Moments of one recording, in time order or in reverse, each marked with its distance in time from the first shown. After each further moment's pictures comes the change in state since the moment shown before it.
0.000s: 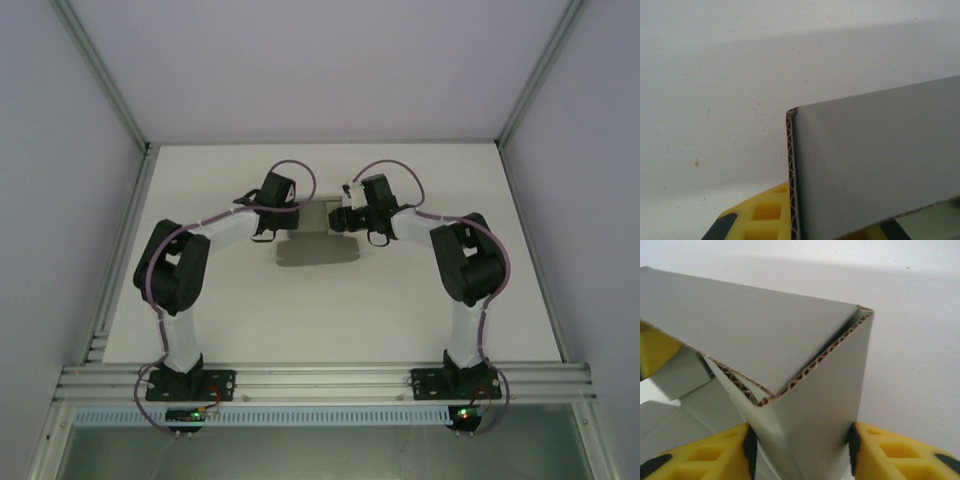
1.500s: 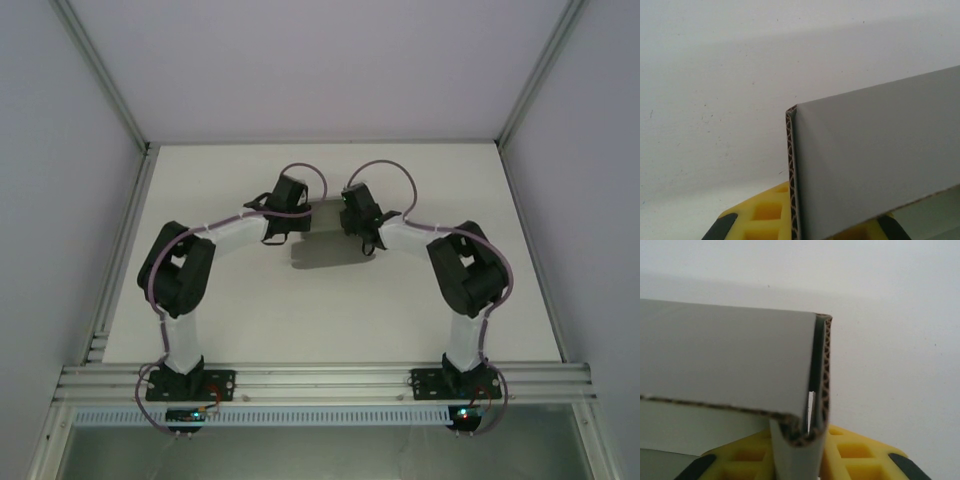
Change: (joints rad) left arm -0.066 0.000 0.003 0.045 -0.013 -0.050; right arm 0.111 -0.079 -0.043 -0.059 0.624 0.001
